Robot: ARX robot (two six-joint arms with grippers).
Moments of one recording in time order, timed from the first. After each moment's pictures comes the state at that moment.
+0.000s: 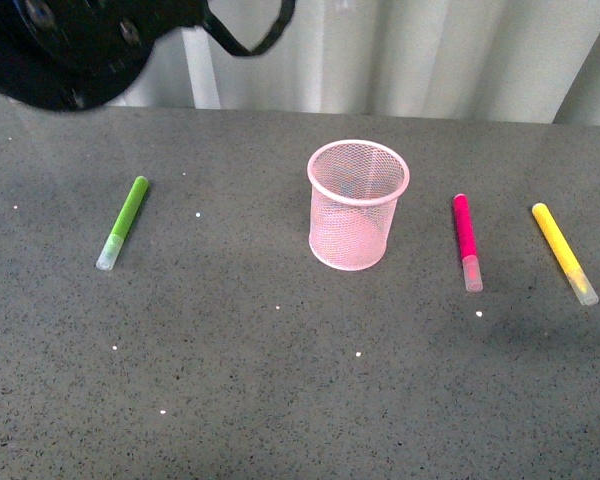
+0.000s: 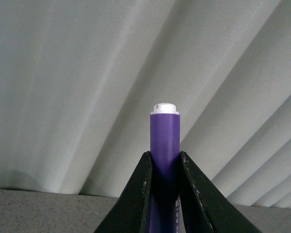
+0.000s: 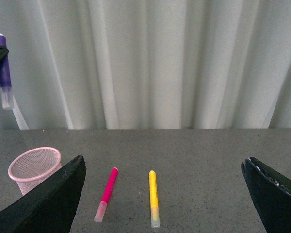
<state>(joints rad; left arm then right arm) -0.51 2.03 1.10 1.11 -0.23 -0.41 0.00 0.00 0.02 0.00 0.00 0.00</state>
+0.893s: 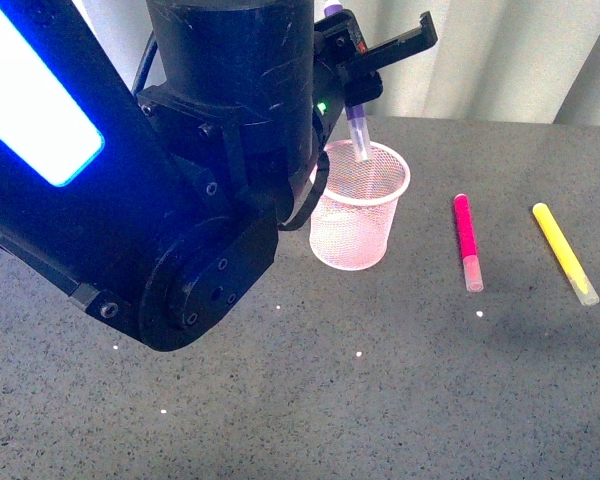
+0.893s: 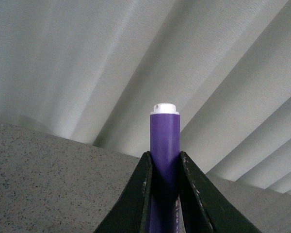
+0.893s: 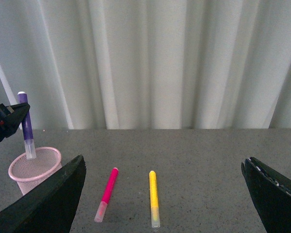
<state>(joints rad) -0.56 2.30 1.07 1.34 -0.31 -0.48 0.00 0.00 0.02 0.00 0.00 0.00</state>
